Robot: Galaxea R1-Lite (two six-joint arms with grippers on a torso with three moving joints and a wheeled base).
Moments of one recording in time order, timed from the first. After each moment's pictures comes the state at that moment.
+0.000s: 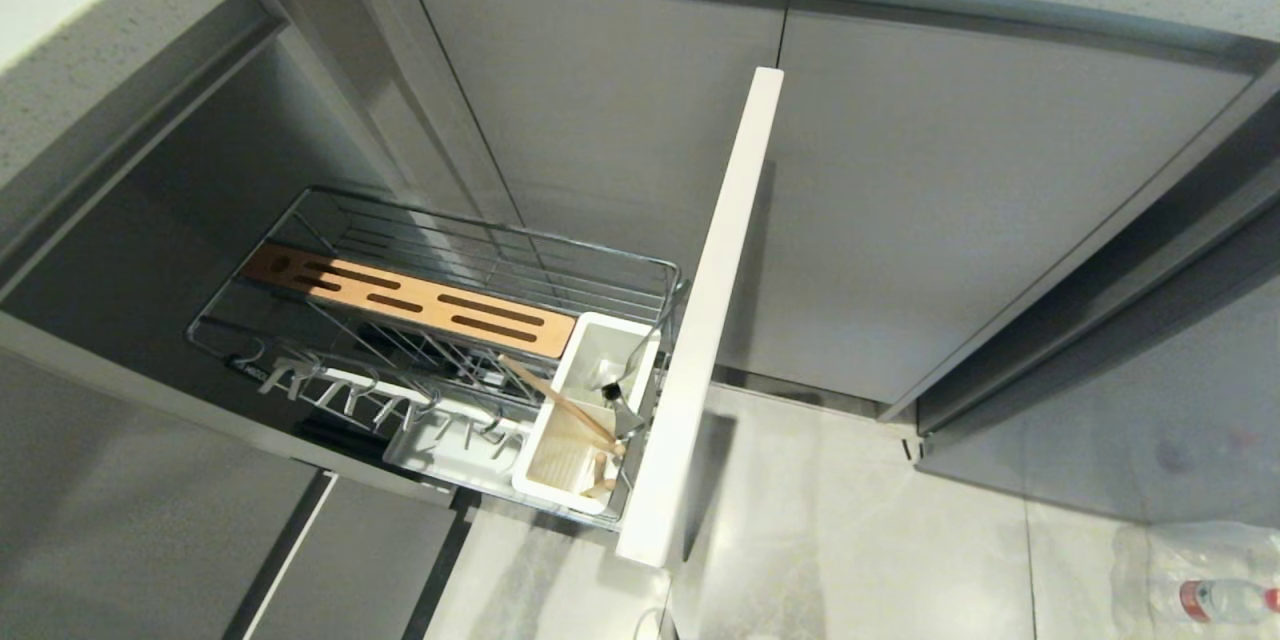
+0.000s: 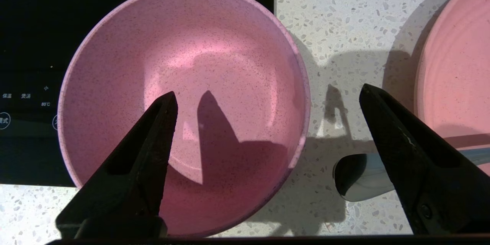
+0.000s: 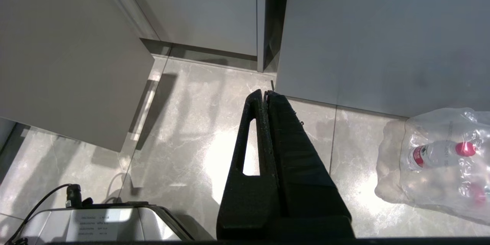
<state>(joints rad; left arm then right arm) 1.32 1.29 -1.86 1.08 -0.19 -0.30 0.00 0.00 0.00 0.00 -0.02 0.05</state>
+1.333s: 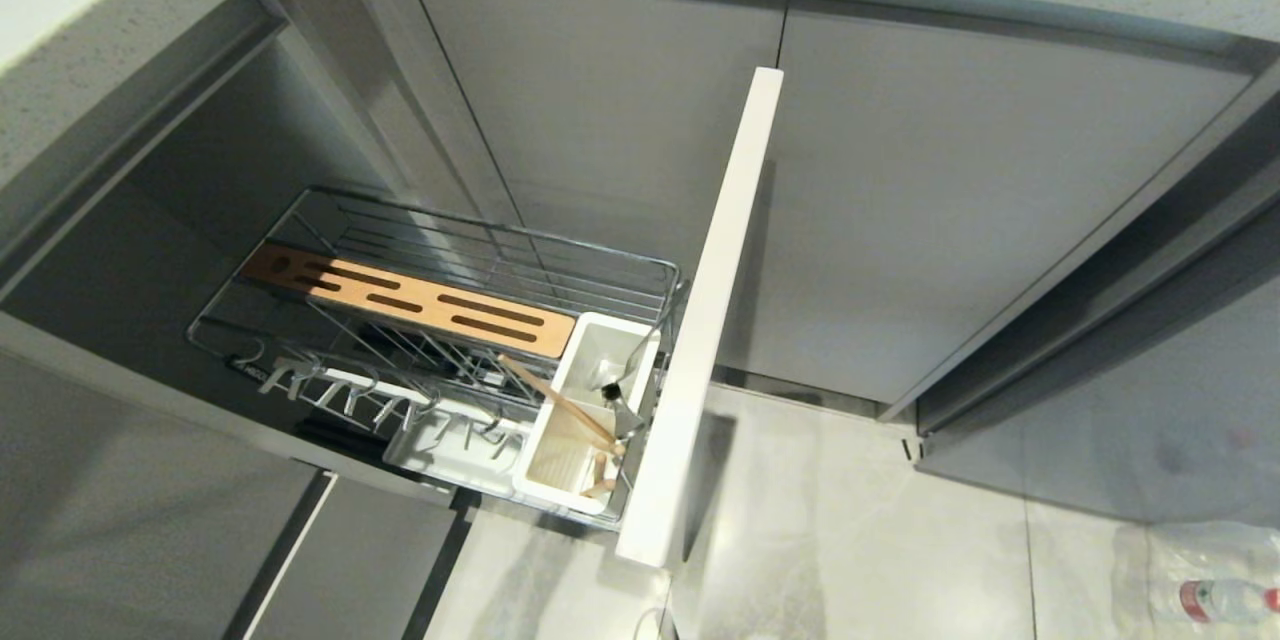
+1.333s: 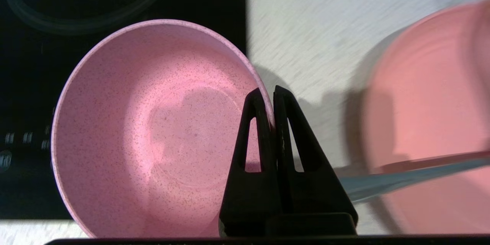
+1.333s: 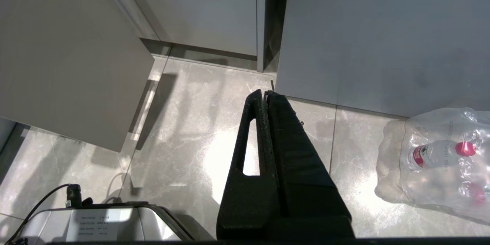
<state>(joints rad) 1.32 1.25 -1.85 0.92 -0.20 -0.35 0.00 0.00 0.00 0.00 -0.02 0.05</state>
